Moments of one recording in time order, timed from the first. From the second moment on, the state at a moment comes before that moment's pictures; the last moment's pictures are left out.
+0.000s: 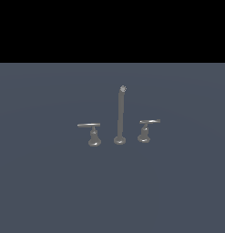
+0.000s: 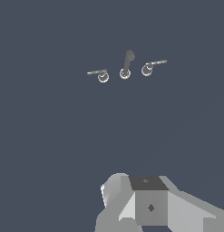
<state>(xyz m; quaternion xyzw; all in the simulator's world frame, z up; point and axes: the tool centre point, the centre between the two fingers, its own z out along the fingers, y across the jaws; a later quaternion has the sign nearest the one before) -0.248 -0.006 0.471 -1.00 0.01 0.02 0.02</state>
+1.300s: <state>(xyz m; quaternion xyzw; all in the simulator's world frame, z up) -0.210 -0.013 0.451 -1.00 0.06 0.02 0.01</state>
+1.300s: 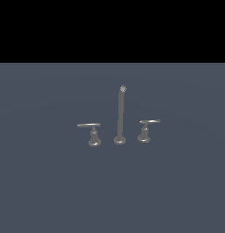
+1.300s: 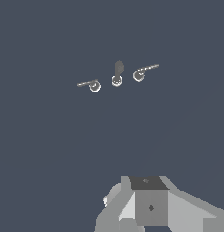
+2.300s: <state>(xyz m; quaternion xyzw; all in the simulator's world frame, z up) -0.076 -0.063 0.345 -0.95 0.32 0.02 0.00</state>
